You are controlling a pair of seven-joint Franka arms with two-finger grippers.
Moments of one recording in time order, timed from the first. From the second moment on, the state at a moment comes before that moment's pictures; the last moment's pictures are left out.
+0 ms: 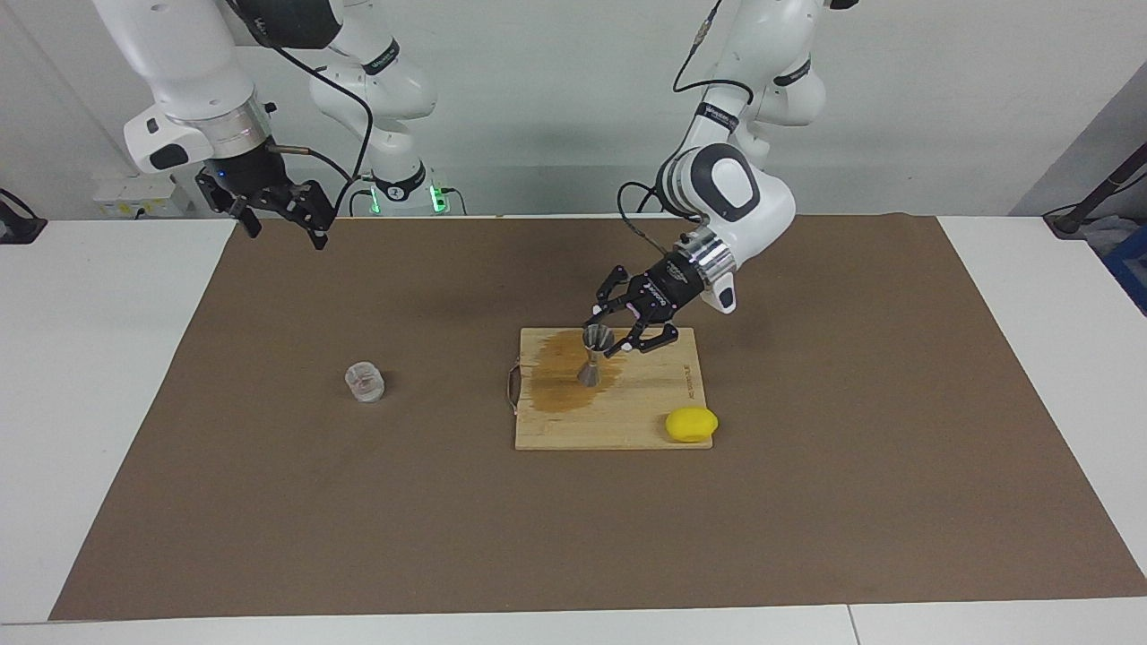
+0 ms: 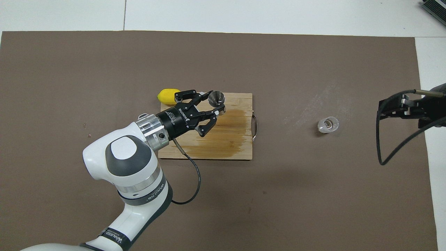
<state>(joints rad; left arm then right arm) -0.42 0.14 -0.15 -2.05 -2.06 2.62 -1.05 -0.04 -0.03 0.07 -1.60 -0.03 1.54 0.26</state>
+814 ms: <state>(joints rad) -0.47 0.26 -0.15 -2.02 -2.32 2.65 -0.78 -0.03 -0.03 0.07 -1.60 -0.03 1.55 0.26</state>
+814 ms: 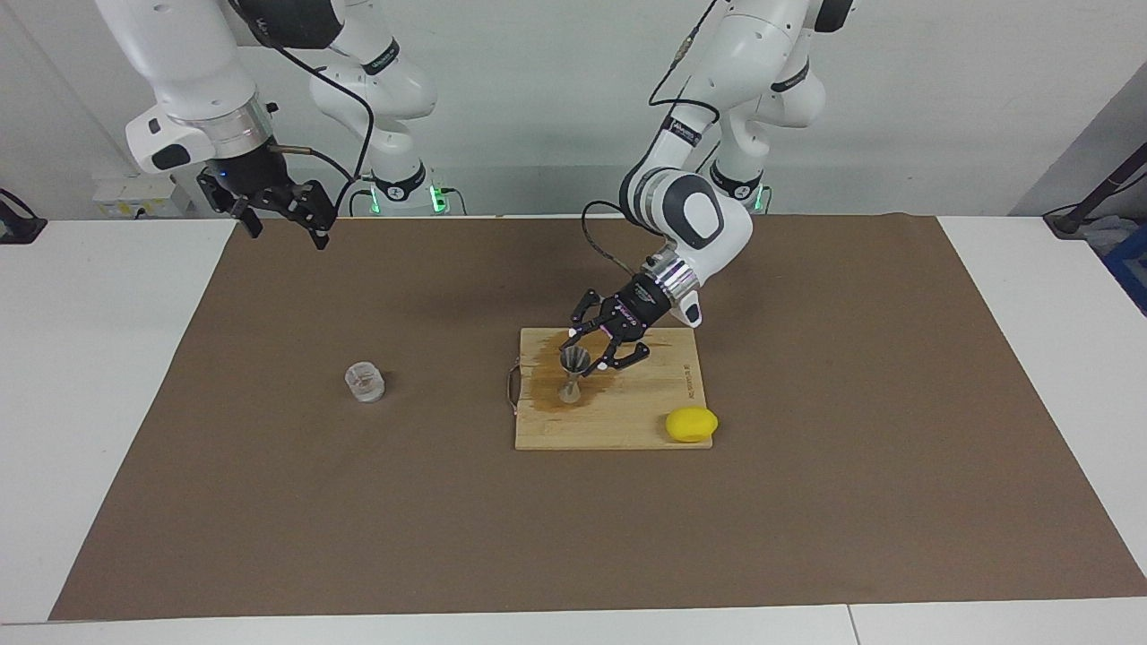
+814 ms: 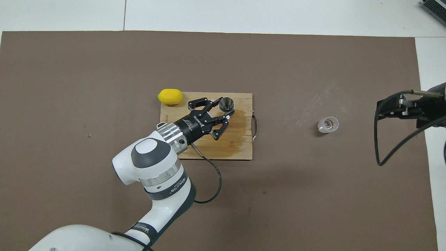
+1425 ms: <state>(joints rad) -0.49 0.29 -0.15 -2.01 -2.36 2.65 -0.72 -0.03 -0.06 0.08 -1.65 -0.03 1.55 0.19</state>
